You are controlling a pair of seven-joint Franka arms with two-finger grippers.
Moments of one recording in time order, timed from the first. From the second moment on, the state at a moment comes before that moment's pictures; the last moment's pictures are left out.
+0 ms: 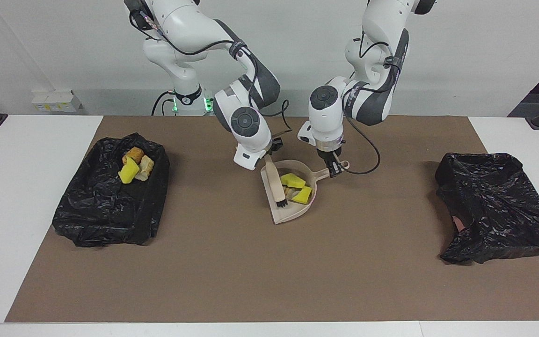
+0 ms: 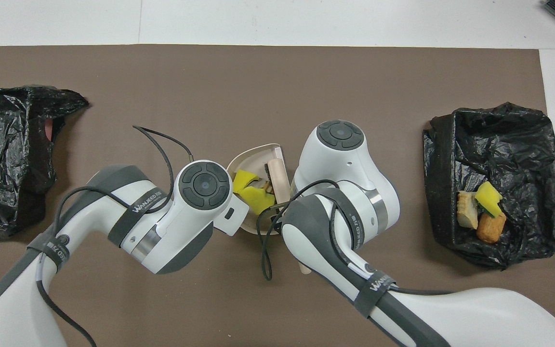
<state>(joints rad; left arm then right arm) -0.07 0.19 -0.53 -2.02 0.32 2.04 0.64 0.09 0.35 0.46 -1.76 0.29 1.79 0.29</state>
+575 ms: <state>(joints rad) -0.04 0.20 -0.53 -2.02 0.33 2.08 0.85 0.08 0.09 0.42 -1.79 0.20 1.46 0.35</state>
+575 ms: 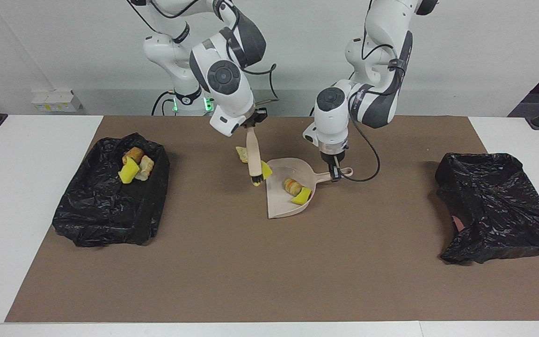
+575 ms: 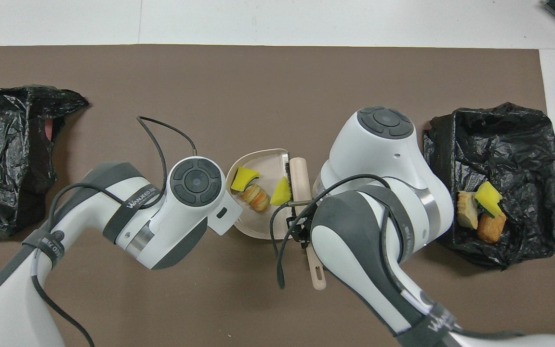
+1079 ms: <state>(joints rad) -0.05 0.16 -0.55 -2.06 0.39 2.07 0.87 0.09 -0.20 0.42 -2.26 0.09 1.63 0.33</state>
